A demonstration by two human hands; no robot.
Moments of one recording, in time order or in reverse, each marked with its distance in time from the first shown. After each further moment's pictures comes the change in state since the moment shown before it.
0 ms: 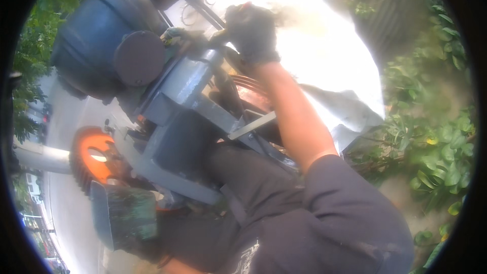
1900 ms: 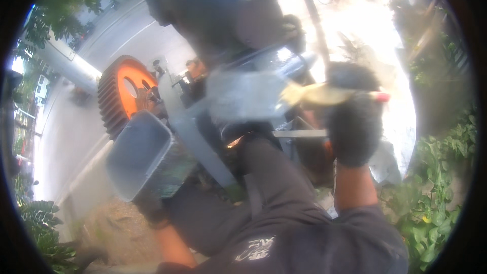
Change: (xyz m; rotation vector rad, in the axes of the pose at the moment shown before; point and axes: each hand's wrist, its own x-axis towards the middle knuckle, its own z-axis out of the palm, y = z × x) left_hand -0.017 0.039 -0.007 0.140 -0.206 0.015; right_hand -0.090 -0.052 -0.087 1.066 -0.318 0.355
